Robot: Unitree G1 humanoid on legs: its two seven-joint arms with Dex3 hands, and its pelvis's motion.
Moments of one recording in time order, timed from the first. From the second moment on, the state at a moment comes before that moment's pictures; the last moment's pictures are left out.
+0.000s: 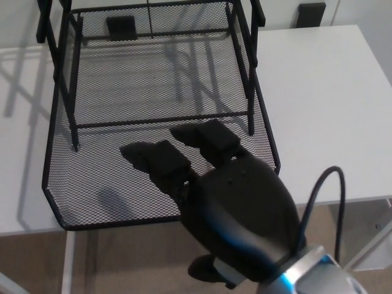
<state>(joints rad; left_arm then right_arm) 0.48 0.53 0.04 0.28 -0.04 0.20 -0.42 -0.10 -0.21 0.86 -0.77 -1.28 0.48 0.38</state>
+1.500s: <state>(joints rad) 0.45 0.53 0.04 0.29 -0.04 0.20 -0.42 0.12 -0.65 -0.04 -0.63 -0.58 0.45 0.58</state>
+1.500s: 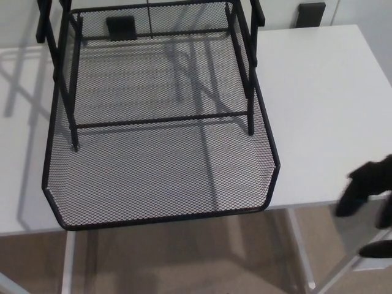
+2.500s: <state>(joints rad) 0.41 0.53 0.05 0.31 -0.05 0.20 -0.42 0.37 -0.54 -0.54 0.15 -0.21 0.40 0.74</state>
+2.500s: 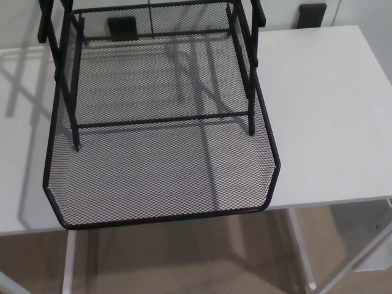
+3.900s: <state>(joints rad) 0.38 0.51 0.13 0.37 -0.04 0.16 -0.36 0.41 -0.36 -0.28 0.33 -0.19 0.15 0.26</state>
